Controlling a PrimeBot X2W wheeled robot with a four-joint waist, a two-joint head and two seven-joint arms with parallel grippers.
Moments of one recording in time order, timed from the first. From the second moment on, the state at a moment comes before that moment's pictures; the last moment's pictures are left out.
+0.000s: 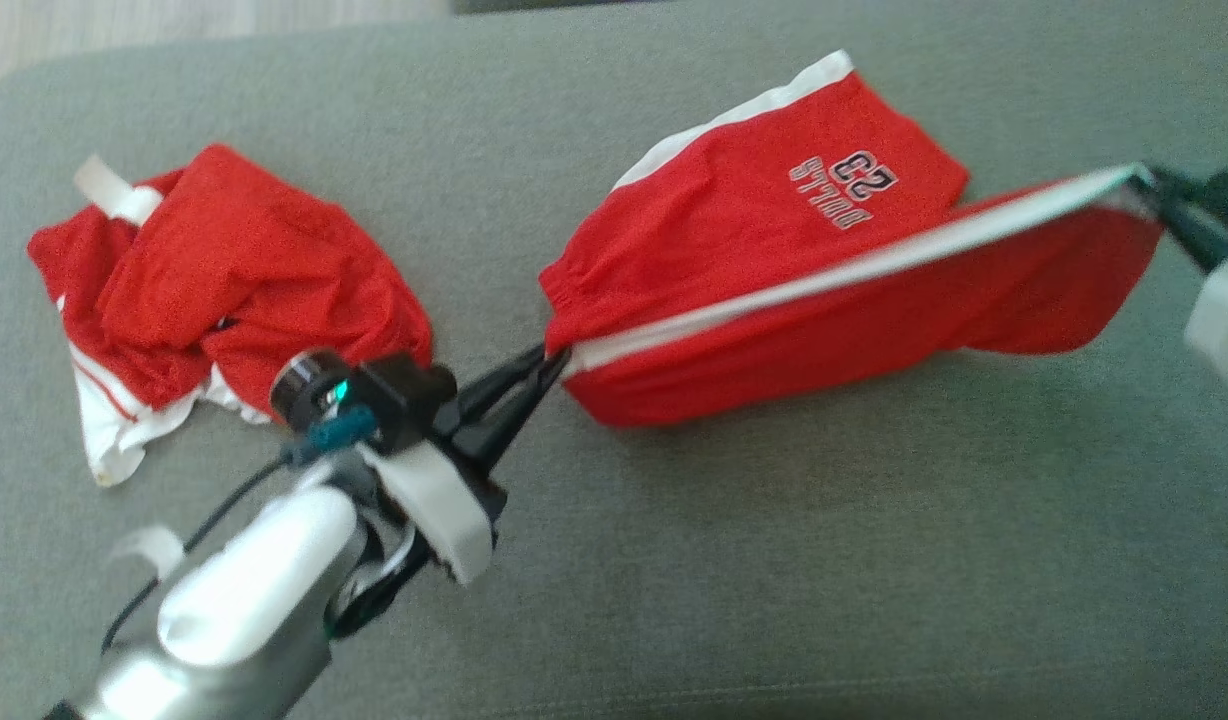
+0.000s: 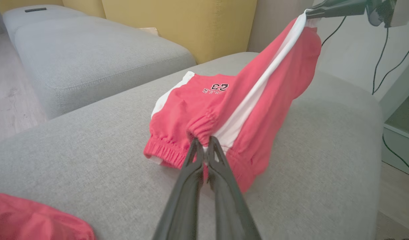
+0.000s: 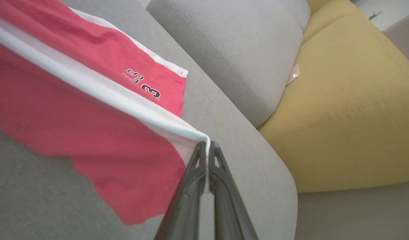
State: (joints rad) left arm -0.50 0.43 -0.90 0.24 -0.55 -0.10 -0.19; right arm -0.60 -0.93 0.68 0.12 0.38 0.13 0.31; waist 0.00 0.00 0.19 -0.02
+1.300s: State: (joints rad) left arm -0.87 0.23 -0.97 0.58 -0.57 -0.12 -0.25; right arm -1.36 -0.80 1.29 0.67 0.39 0.13 0.17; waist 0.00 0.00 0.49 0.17
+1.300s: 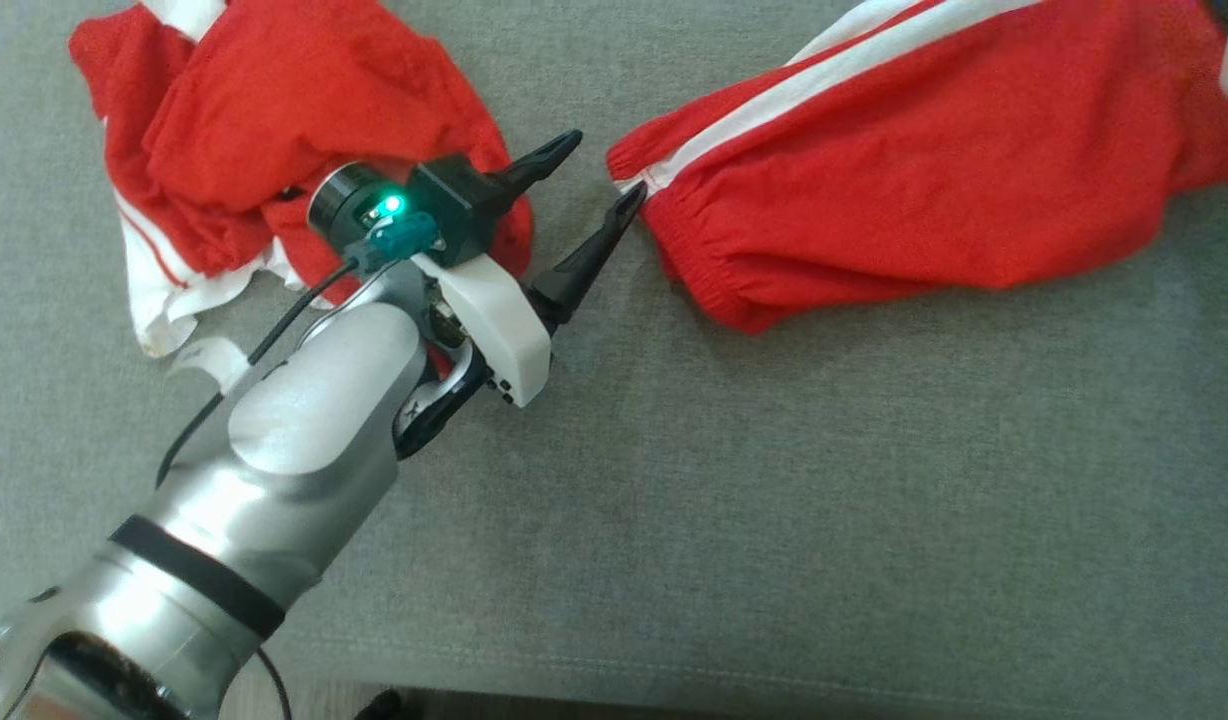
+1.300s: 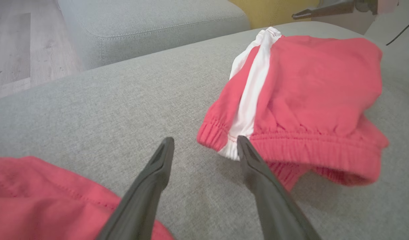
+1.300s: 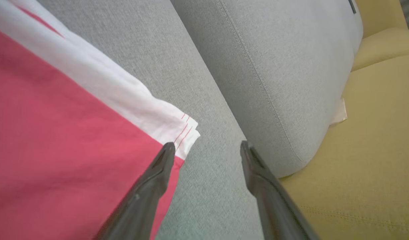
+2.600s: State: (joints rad) left arm -0.22 0.11 -0.23 0.26 -0.38 -0.05 -0.25; right arm -0.40 -0.15 0.15 0.52 0.27 0.13 -0.26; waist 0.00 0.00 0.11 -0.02
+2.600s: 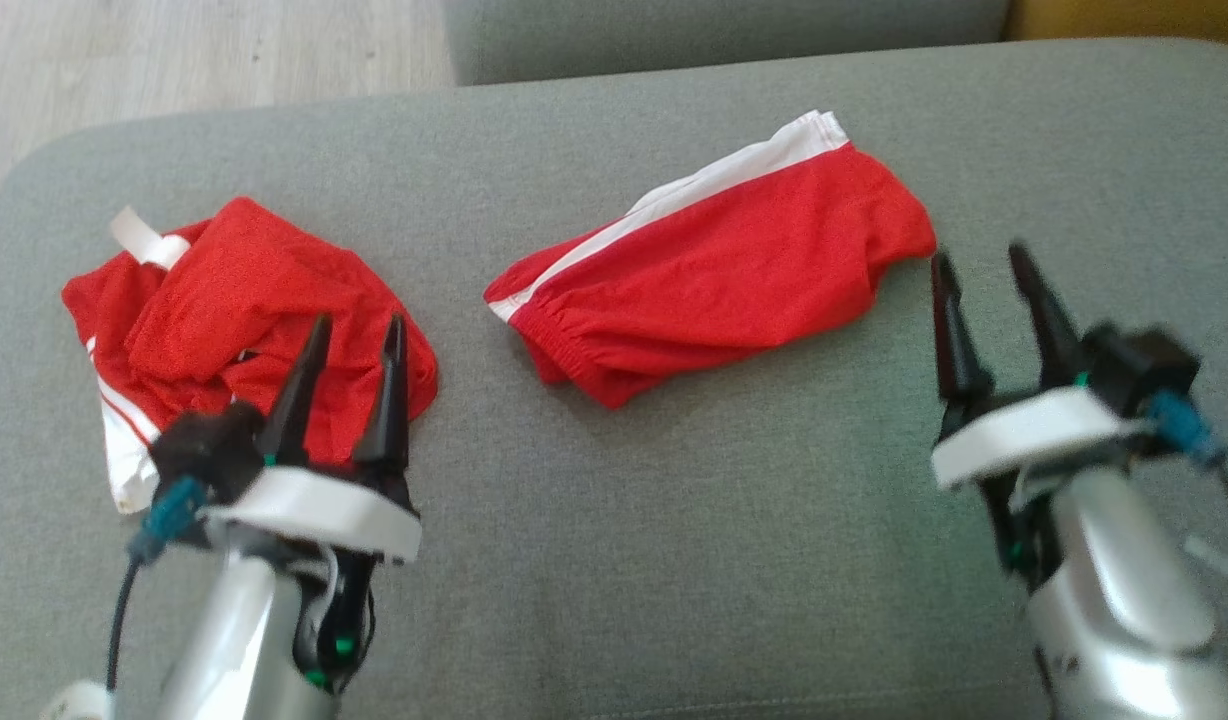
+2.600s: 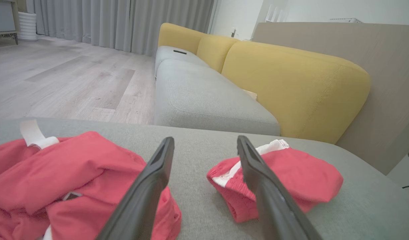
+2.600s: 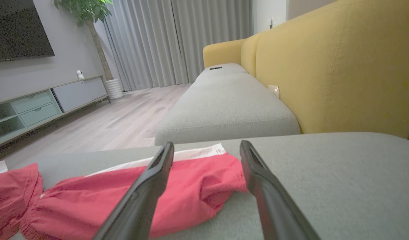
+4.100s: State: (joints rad) left arm -0.28 0.04 -0.22 0.25 -0.34 -0.12 -0.25; right arm -0.87 -0.14 -0.49 1.04 0.36 0.13 0.18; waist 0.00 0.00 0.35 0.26
